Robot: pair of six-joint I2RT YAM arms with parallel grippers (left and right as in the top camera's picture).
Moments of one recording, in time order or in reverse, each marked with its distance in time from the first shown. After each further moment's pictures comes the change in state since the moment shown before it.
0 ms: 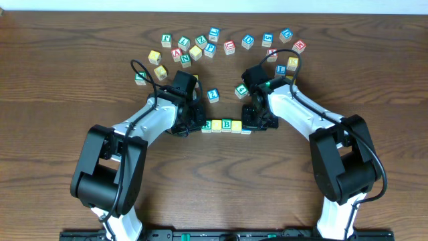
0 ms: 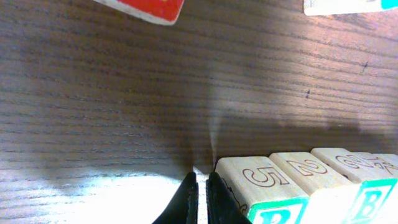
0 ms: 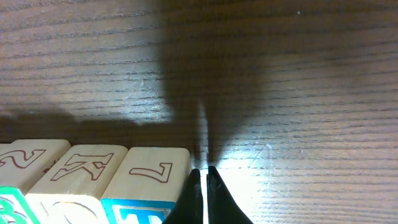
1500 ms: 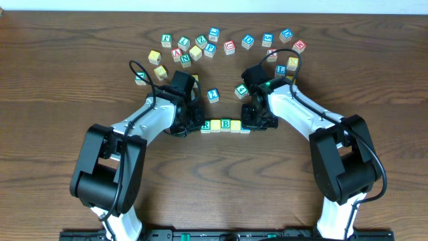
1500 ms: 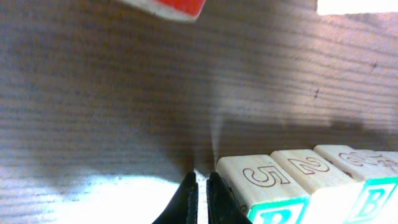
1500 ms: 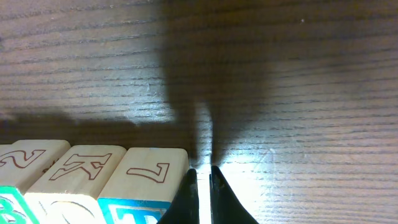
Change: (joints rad) left arm 0.013 0.004 0.000 -0.016 0.009 0.000; right arm 0.000 0.000 0.000 0.011 -0.002 0.001
